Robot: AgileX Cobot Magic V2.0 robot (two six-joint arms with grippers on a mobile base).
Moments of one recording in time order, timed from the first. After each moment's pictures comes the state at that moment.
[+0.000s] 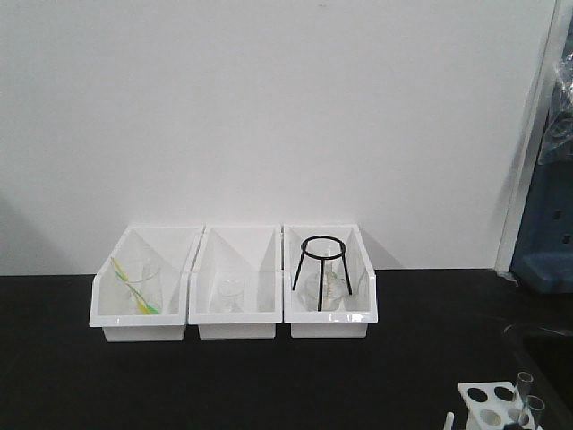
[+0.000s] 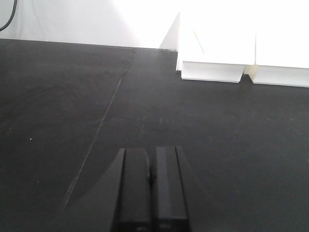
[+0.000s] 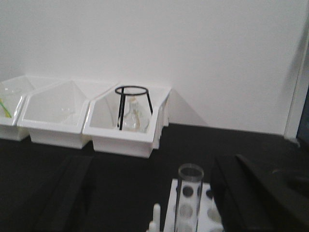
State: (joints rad) left arm 0.11 -0.01 0.03 0.05 0.29 -0.17; right arm 0.08 0.96 -0.04 -0.20 -0.81 0.11
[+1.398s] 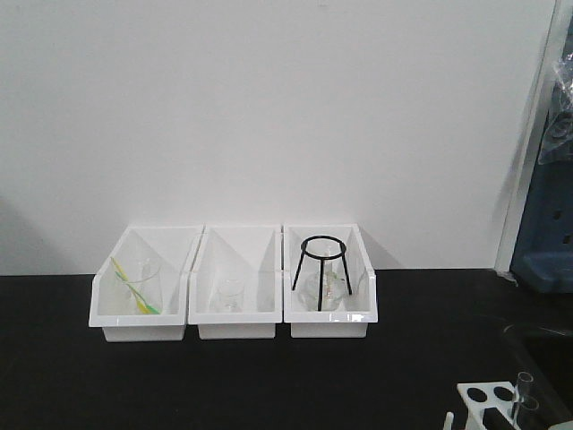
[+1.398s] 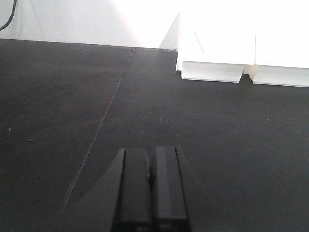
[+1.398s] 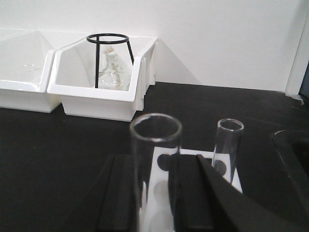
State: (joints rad) left arm 0.11 -0.01 0.03 0.05 0.29 -0.17; right arm 0.08 1.52 -0.16 -0.11 -1.13 0.01
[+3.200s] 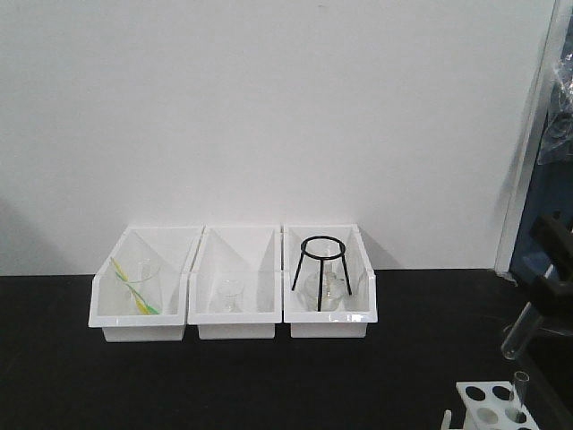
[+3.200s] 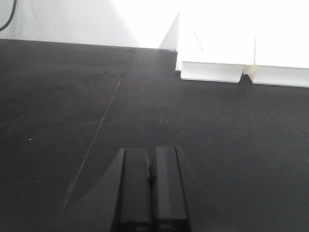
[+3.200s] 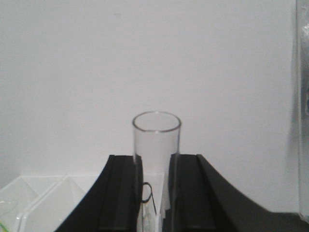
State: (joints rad) left arm 0.11 -0.01 0.03 0.05 0.29 -0.17; right arm 0.06 1.01 -0.61 -0.28 -0.46 0.38
